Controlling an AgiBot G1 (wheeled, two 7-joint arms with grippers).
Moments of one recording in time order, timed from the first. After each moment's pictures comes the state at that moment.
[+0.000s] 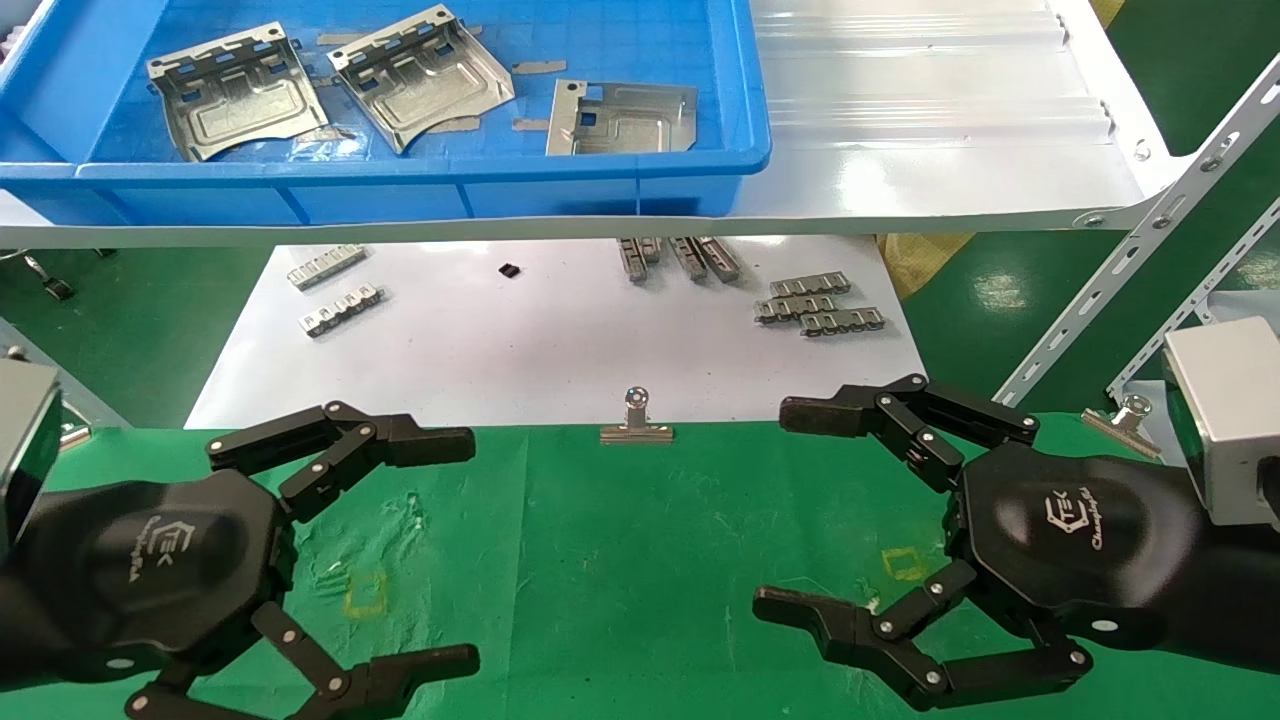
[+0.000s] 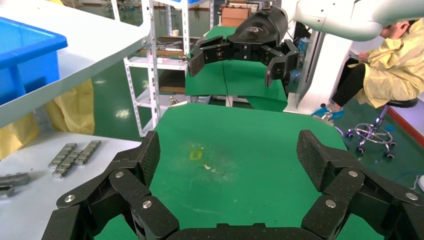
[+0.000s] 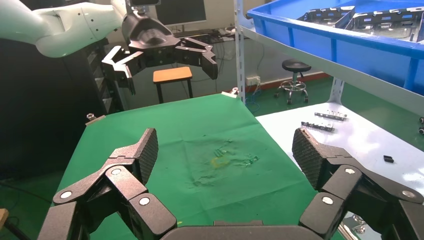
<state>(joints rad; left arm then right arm) -1.08 0.61 0.28 -1.28 0.73 1.50 -0.19 1.08 -0.56 -0.39 1.23 -0.63 -1.43 0.12</state>
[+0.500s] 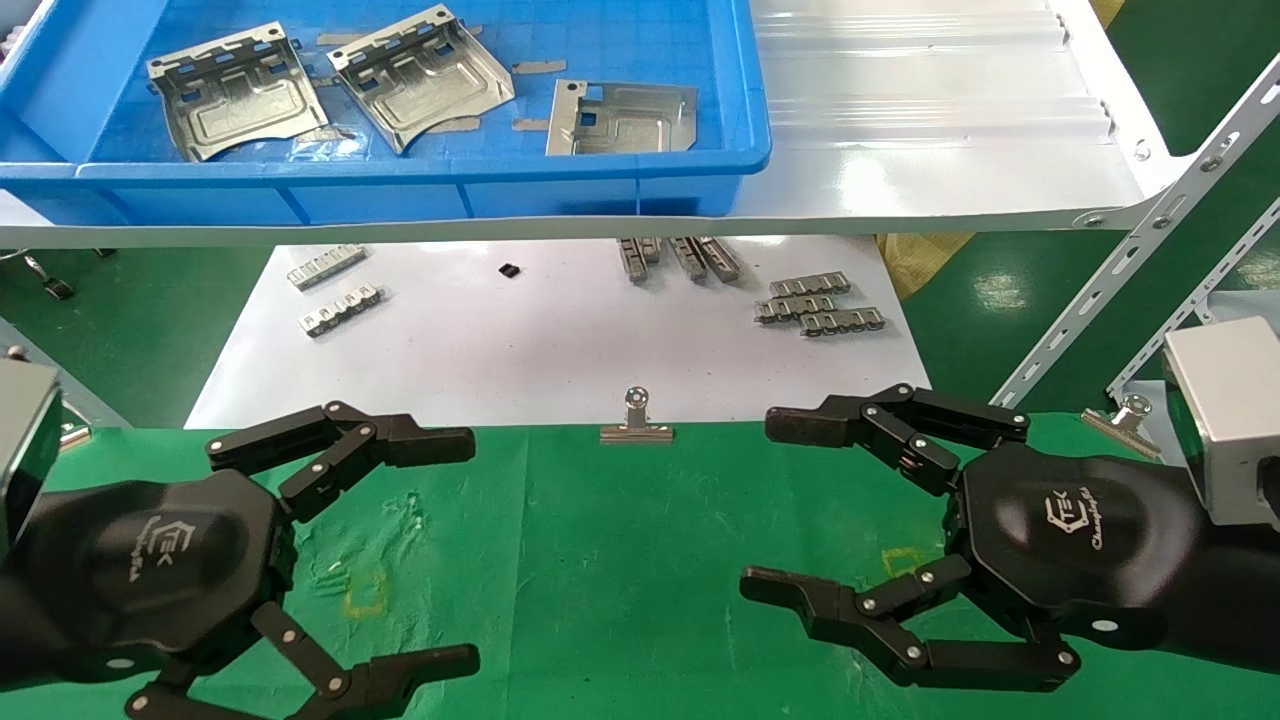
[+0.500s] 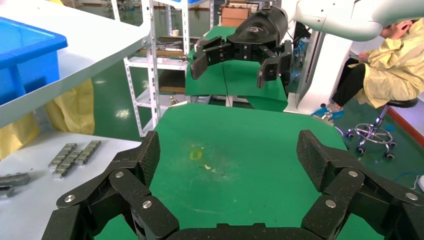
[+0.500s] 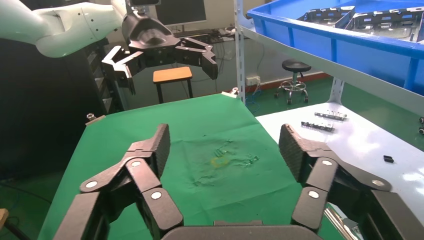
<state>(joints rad) -1.08 0.61 0.28 -1.28 0.73 1.50 -0.19 1.08 -0.56 -0.39 1.23 -0.63 -1.43 0.12</state>
